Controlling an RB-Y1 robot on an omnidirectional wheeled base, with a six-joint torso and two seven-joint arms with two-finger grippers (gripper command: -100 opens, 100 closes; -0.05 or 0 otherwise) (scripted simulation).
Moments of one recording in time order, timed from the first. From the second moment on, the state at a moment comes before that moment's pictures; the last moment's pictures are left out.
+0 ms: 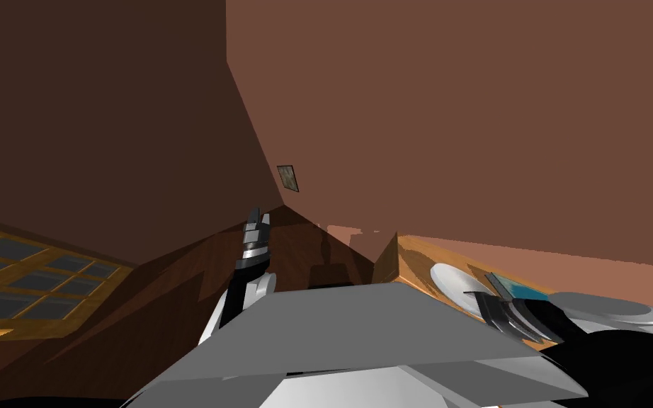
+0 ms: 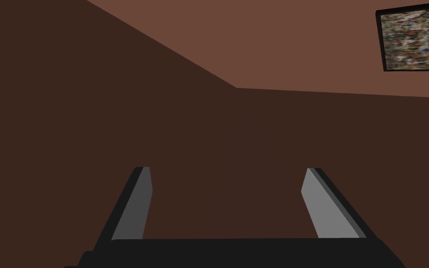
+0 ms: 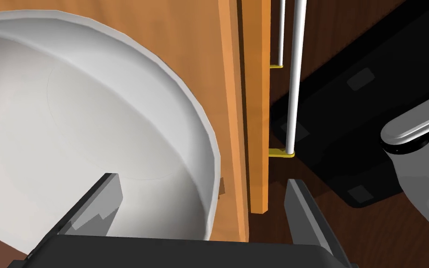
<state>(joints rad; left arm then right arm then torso) 0.50 0.02 0.04 -2.31 -0.01 -0.42 -0.15 0.58 -1.62 0.63 -1.29 0.46 -0.44 0.43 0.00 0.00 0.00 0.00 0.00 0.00</state>
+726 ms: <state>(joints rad) 0.50 0.02 0.04 -2.31 -0.01 -0.42 -0.15 0.57 -1.55 0.65 -1.26 0.48 -0.41 0.45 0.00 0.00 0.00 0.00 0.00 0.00</state>
